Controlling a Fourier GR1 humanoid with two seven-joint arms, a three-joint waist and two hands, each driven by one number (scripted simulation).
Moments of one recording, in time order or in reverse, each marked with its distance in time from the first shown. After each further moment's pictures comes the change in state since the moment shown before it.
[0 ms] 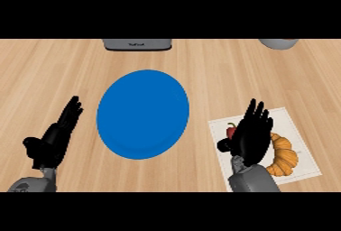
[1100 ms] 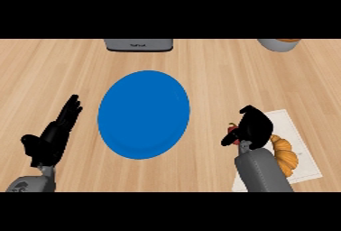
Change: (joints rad) left arm -0.007 -0.039 0.070 -0.010 -0.059 -0.065 0.027; right arm -0.124 -0.006 -0.189 0.258 -0.109 -0.002 -0.129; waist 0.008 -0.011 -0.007
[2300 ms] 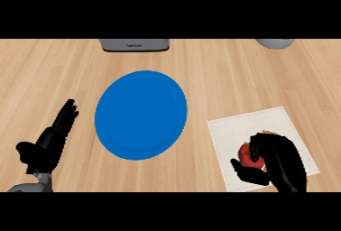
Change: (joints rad) left arm 0.052 -0.018 0.029 -0.045 -0.027 -0.007 0.007; right arm 0.390 -0.278 0.199 -0.576 -0.246 0.119 -0.611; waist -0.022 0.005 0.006
